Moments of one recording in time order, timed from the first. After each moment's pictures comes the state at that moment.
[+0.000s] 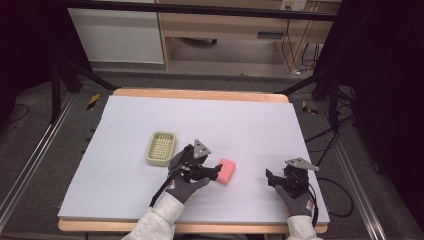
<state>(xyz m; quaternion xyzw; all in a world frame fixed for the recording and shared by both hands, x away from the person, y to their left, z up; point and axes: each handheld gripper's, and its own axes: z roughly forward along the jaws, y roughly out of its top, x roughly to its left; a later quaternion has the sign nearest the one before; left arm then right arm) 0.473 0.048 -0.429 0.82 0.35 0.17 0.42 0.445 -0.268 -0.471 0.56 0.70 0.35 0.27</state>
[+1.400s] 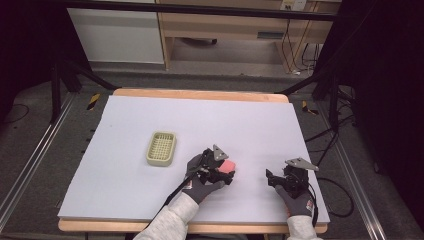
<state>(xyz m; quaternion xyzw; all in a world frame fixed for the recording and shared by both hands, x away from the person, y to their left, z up) 0.485 0.004 -0.460 0.85 0.34 0.14 0.38 0.446 -0.268 -0.472 0.56 0.70 0.34 0.27</state>
